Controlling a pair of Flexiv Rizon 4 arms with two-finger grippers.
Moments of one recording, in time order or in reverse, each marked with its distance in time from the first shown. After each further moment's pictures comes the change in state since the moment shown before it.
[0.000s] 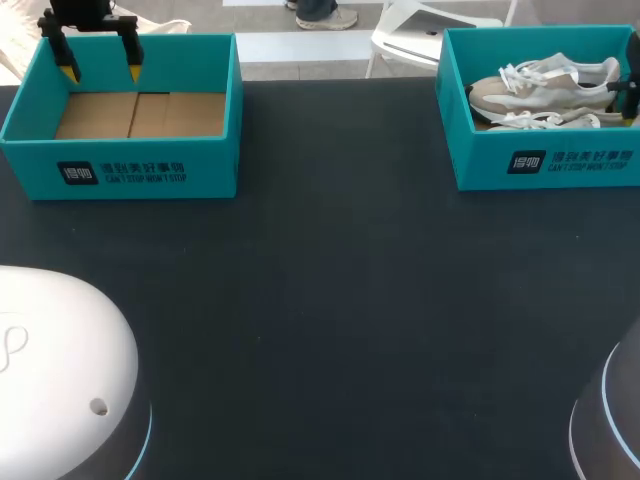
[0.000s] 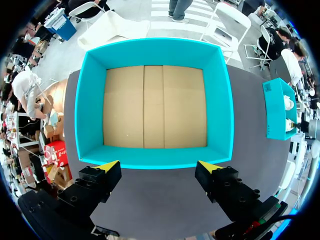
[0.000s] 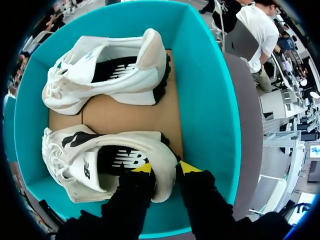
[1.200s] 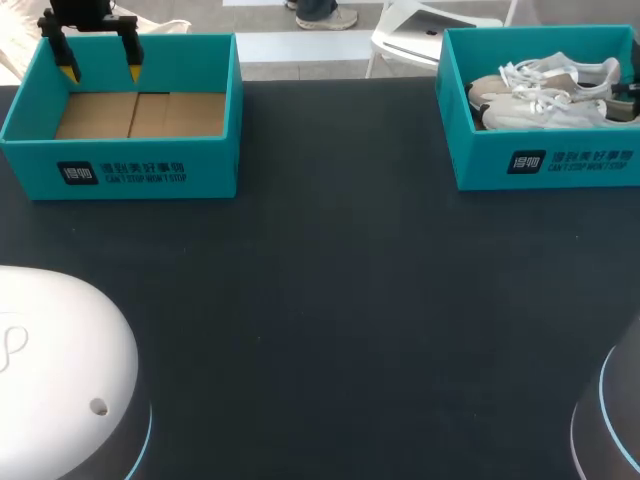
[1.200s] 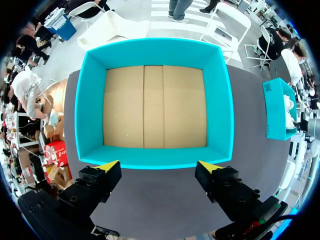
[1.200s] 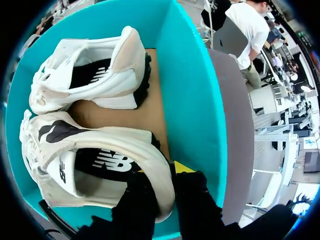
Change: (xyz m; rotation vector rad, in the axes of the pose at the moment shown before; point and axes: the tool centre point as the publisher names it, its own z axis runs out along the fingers) left arm 0.000 0.000 0.000 0.000 0.000 0.000; right arm -0.022 0.004 -0.001 -0.002 -0.095 0.054
